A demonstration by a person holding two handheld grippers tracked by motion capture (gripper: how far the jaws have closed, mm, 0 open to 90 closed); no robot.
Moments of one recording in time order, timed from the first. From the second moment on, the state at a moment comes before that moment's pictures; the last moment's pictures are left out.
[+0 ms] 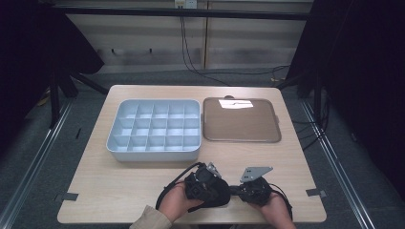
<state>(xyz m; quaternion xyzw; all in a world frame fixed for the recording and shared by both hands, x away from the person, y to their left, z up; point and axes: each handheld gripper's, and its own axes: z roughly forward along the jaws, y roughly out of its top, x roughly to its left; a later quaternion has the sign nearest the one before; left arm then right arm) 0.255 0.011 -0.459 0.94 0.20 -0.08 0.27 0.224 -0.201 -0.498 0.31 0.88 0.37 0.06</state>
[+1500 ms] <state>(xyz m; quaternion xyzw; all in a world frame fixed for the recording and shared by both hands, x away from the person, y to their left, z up) 0.264 0.083 -0.461 0.91 0.31 -0.04 0.26 0.223 -0.201 -0.498 0.31 0.88 0.37 0.07</state>
